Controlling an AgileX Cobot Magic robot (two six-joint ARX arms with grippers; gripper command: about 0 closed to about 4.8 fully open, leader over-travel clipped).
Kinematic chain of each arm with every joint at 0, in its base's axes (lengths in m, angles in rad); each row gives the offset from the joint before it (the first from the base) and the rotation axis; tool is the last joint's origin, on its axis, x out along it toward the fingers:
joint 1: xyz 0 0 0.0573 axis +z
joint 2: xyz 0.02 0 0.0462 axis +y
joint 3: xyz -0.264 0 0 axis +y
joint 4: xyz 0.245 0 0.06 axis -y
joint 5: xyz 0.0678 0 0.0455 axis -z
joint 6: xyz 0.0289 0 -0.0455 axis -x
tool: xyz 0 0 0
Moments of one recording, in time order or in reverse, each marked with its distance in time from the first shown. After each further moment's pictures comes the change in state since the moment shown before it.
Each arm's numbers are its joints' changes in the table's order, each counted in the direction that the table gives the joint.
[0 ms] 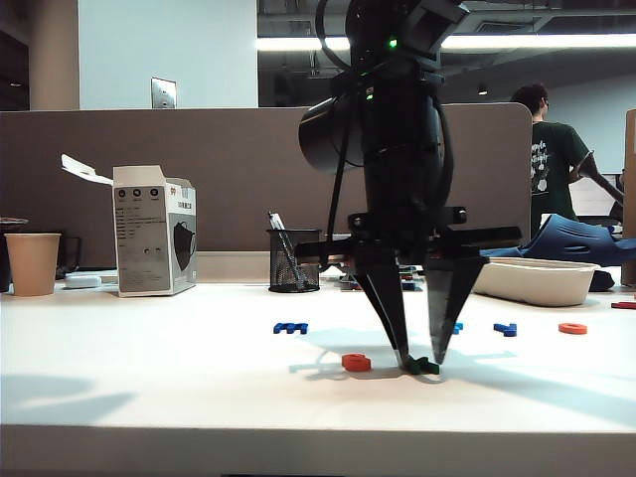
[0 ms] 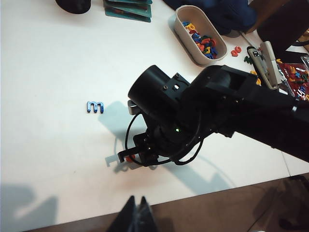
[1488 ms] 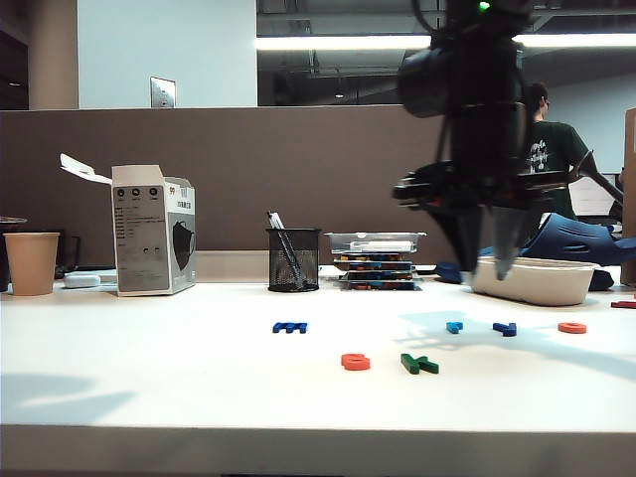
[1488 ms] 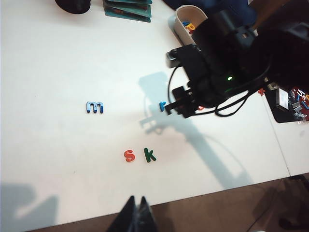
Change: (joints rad) left arm 0.000 0.000 0.000 0.000 0.000 0.000; right arm -0.254 -0.100 -0.068 0.050 0.076 0.409
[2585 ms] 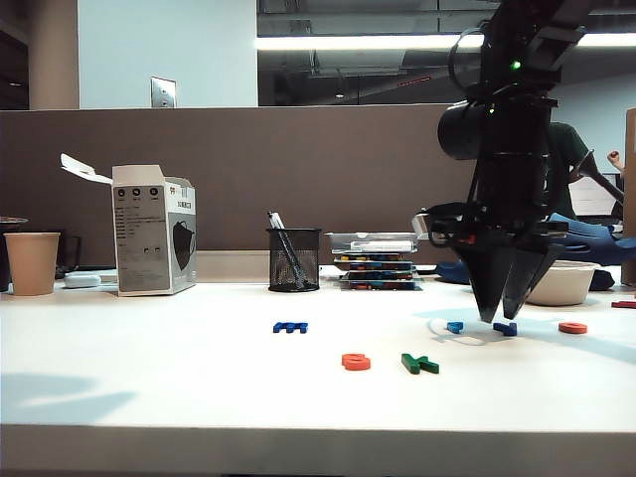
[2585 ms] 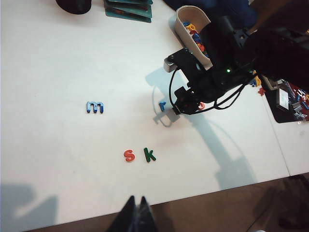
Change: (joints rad) left arm 0.000 0.000 0.000 0.000 0.000 0.000; right arm -0.113 0.097 0.003 0.079 -0.151 0.292
